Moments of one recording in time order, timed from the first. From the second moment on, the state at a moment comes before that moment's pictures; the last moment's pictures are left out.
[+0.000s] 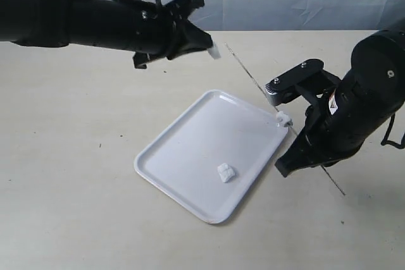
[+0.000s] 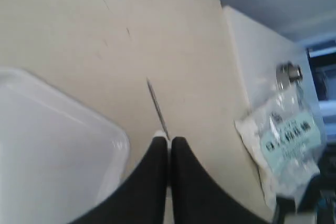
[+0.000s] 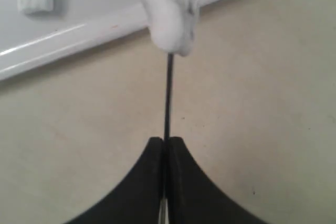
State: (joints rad) left arm -0.42 1.80 -1.17 -1.54 0.61 0.75; right arm 0.55 1.50 -0.84 -0.08 0.77 -0.01
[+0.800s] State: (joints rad) left arm -0.48 1.87 -1.17 -1.54 0.70 0.76; right arm 0.55 1.50 -0.84 0.09 0.52 0.00
